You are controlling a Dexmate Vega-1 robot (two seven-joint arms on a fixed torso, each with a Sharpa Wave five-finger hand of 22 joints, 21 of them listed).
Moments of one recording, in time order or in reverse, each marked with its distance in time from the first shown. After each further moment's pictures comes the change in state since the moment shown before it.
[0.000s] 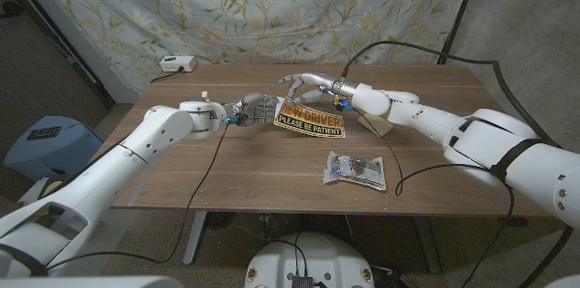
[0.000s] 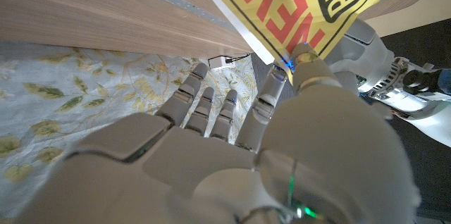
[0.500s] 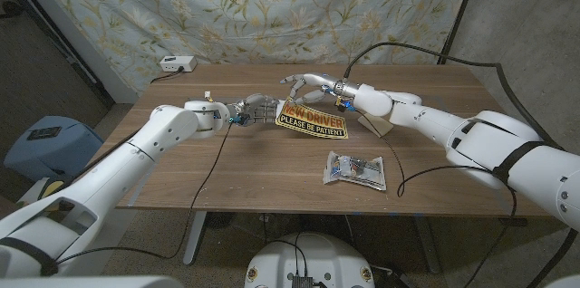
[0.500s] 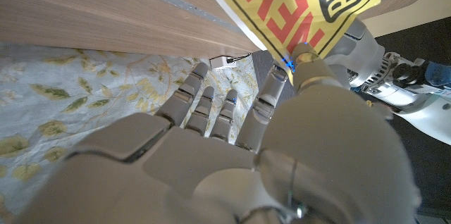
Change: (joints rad) left arm -0.037 -0.029 0.032 0.052 0.032 0.000 -0.017; left_hand 0.005 -0.005 0.001 -0.001 0.000 0.006 -0.004 0.003 0.005 0.010 -0.003 0.000 0.004 0.009 -0.009 0.004 0.004 0.003 -0.003 0.011 0.000; right arm -0.011 -0.013 0.012 -0.013 0.004 0.000 0.006; right_hand 0.000 0.000 0.000 0.000 0.008 0.004 -0.004 0.006 0.004 0.005 -0.005 0.000 0.000 0.005 0.005 0.000 0.000 0.004 -0.004 0.000 0.000
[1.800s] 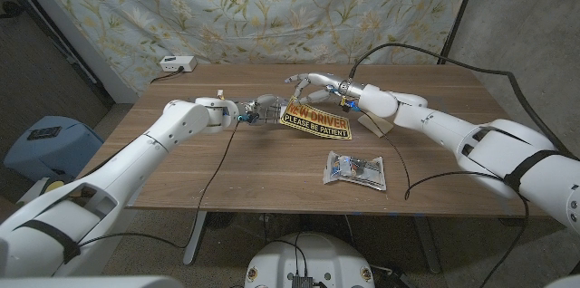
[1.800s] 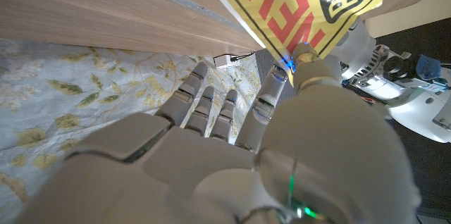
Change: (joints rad) left arm -0.085 -0.062 0.063 0.112 0.047 0.021 -0.136; left_hand 0.048 -0.031 -0.021 -0.012 -0.023 0.085 -0.017 0.021 0.027 0.090 -0.021 0.028 0.039 0.091 -0.035 0.046 0.042 0.061 -0.025 0.070 0.000; right arm -0.057 -0.067 0.057 -0.133 -0.003 -0.055 0.029; right_hand 0.000 0.000 -0.008 -0.003 0.000 -0.002 0.002 -0.003 0.000 0.000 0.000 -0.004 0.000 0.003 -0.003 0.000 0.005 0.006 0.006 0.000 0.000
